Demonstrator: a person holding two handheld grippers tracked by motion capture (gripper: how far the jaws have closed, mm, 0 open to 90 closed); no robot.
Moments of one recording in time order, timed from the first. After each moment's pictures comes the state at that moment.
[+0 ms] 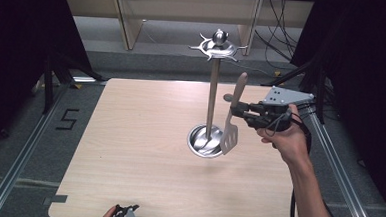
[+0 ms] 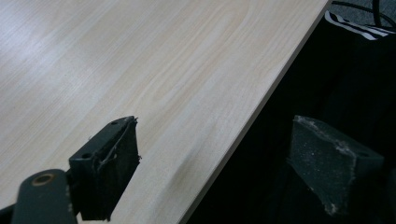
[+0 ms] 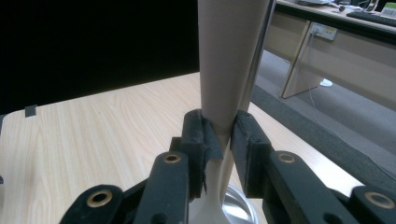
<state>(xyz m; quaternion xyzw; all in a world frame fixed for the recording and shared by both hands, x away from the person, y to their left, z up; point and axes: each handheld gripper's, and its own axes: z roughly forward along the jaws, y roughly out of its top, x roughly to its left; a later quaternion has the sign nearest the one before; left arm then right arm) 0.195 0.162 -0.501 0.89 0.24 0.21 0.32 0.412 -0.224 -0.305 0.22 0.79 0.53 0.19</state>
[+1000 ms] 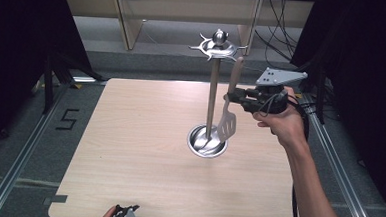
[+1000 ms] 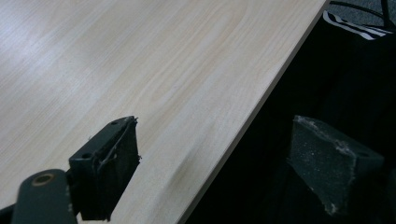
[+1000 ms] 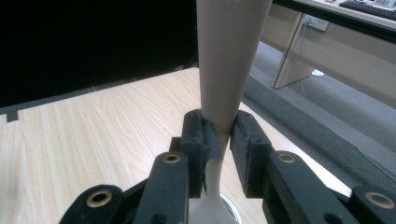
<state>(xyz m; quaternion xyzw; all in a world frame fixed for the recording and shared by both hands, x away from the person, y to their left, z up) 0.195 0.162 -0.502 0.89 0.24 0.22 0.32 0.434 -0.208 -0.278 0.23 0.80 0.51 0.20</state>
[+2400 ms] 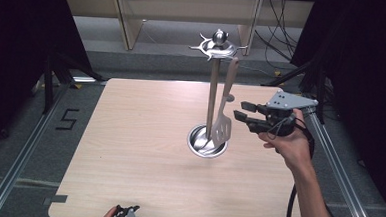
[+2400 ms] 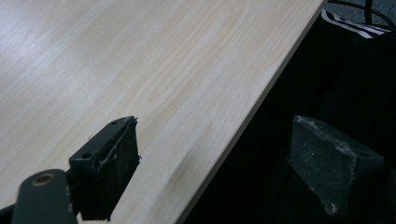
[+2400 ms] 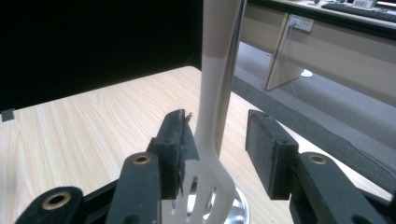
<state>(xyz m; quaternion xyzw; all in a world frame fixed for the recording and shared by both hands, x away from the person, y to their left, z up) 0.195 0.161 -0.502 0.89 0.24 0.21 0.32 0.400 -0.232 -0.315 0.25 0.78 0.53 0.21</state>
